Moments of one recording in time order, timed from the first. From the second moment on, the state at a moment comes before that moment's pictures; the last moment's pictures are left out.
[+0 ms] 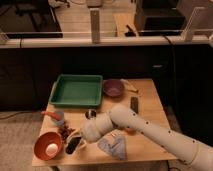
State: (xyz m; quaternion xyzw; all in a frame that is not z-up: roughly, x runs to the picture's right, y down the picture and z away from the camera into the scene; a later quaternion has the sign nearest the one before) arm -0.150 0.224 0.627 -0.18 -0.61 -0.17 0.75
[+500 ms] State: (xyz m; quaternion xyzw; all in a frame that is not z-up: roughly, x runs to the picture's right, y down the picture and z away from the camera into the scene) arm -0.147 0.221 0.630 -0.19 -0.61 -0.15 0.75
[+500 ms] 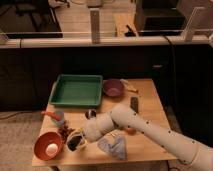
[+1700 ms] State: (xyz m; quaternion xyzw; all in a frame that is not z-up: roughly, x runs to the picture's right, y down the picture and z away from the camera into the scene) arm -0.142 0.164 0.660 -0.24 -0.57 -0.17 0.77
